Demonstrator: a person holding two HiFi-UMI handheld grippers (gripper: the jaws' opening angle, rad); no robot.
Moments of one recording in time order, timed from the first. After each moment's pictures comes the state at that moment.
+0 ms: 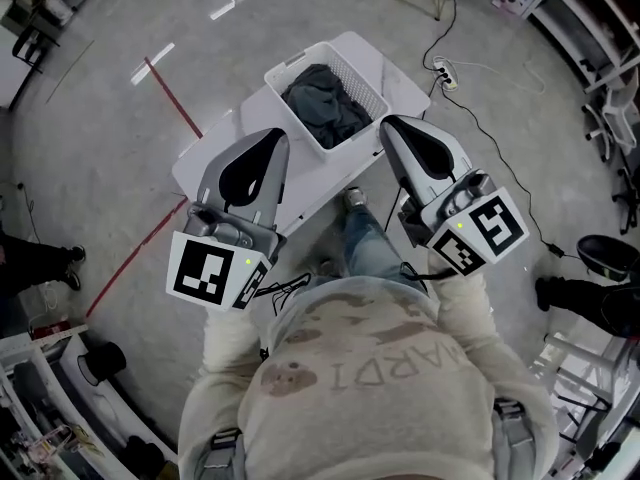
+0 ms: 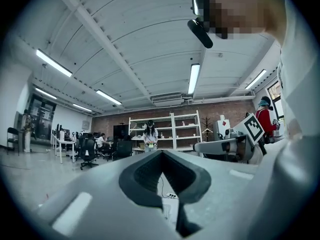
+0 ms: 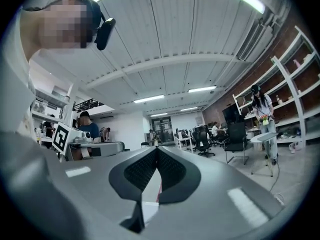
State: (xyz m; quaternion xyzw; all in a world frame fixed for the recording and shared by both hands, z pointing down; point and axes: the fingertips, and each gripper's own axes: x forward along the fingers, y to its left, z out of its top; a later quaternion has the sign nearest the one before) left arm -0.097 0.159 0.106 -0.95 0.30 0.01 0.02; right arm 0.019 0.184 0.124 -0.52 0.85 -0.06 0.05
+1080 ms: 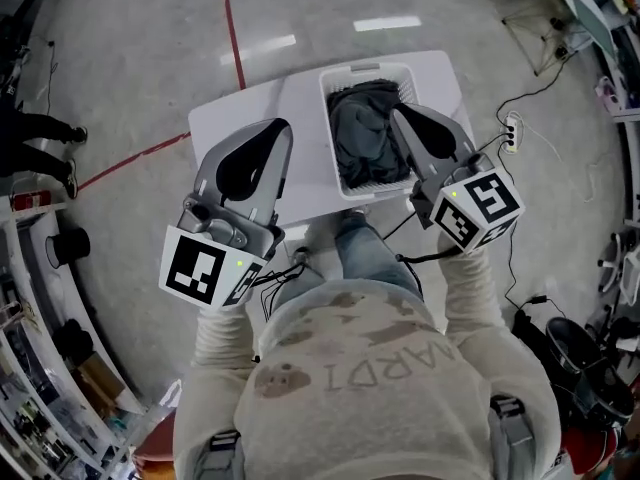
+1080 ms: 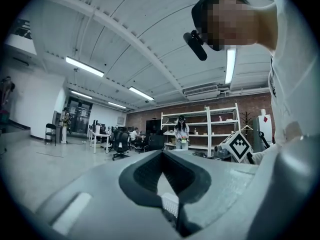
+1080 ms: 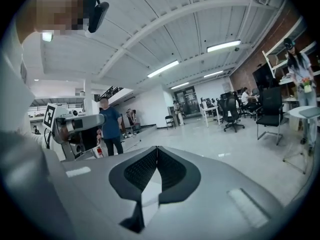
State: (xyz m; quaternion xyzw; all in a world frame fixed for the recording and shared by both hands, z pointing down) left arm -0.099 -0.047 0.150 -0.88 0.48 0.00 -0.04; right arm 0.028 -0.096 0.239 -0.34 0.92 -0.16 -0.07
